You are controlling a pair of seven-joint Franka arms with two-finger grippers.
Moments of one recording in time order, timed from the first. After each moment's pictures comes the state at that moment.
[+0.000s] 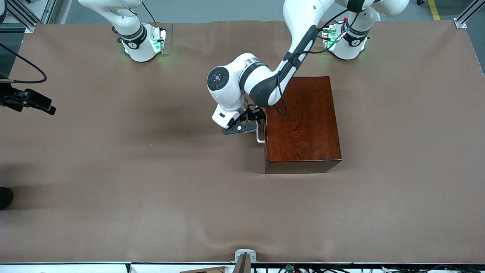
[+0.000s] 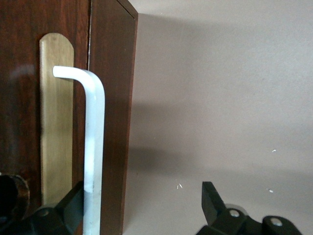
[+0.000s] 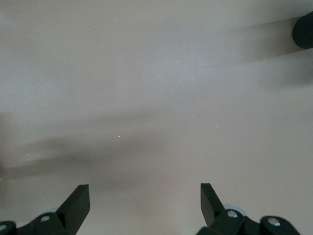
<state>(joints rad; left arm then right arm) -0.93 0.76 0.06 -1.27 0.09 1.86 -1.02 -0.03 0.07 -0.02 -1.47 0.01 1.52 0.07</state>
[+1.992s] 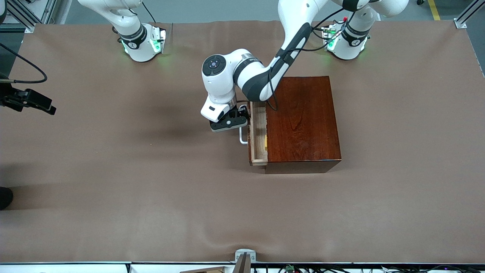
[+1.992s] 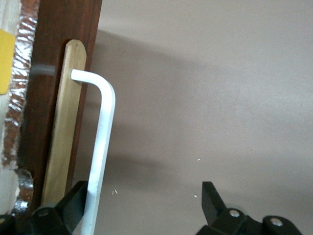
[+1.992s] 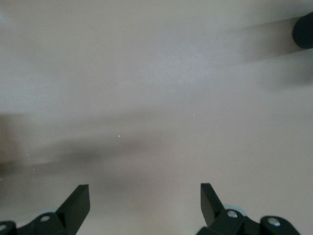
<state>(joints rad) -0.97 0.77 0.06 -1.28 0.09 2.08 -1.16 -0.03 0.07 -0.02 -1.47 0.01 1.52 0.07</state>
